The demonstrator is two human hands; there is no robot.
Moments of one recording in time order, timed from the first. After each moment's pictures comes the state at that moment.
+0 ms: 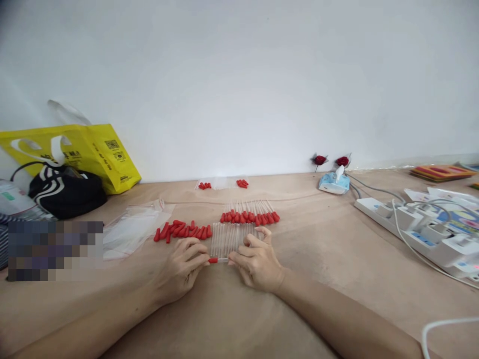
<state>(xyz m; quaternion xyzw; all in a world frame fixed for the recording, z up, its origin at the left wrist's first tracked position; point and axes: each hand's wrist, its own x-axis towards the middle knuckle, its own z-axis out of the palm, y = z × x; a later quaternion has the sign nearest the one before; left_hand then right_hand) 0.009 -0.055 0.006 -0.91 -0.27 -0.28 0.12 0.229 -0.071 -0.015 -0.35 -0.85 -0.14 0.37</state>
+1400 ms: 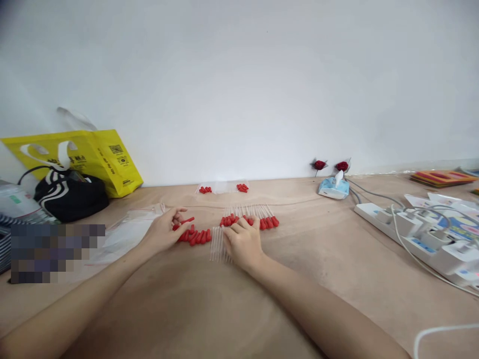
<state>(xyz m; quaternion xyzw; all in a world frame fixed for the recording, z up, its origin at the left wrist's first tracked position) -0.022 0.010 0.047 -0.77 -0.58 -0.28 -0.02 0.196 -0.028 -0.005 -0.44 -0.77 -0.19 0.43</state>
